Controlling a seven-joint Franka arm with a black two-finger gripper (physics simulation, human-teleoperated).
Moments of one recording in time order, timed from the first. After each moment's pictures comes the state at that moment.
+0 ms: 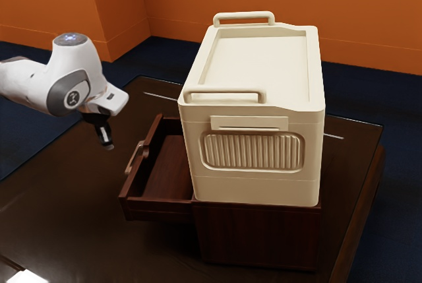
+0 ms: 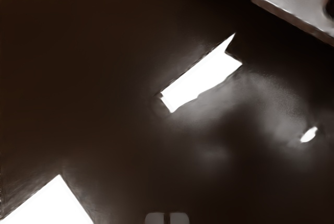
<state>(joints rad) -0.32 -0.05 0.46 -2.23 0.17 2.32 0.72</state>
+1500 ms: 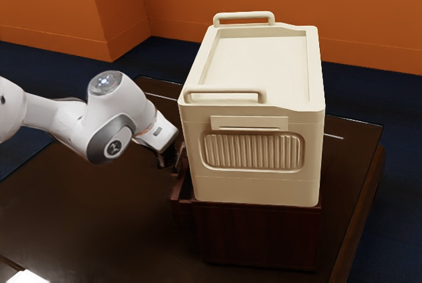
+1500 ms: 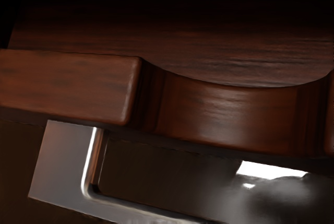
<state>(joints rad) -0.59 0.00 0.45 -2.38 0.06 2.82 0.87</state>
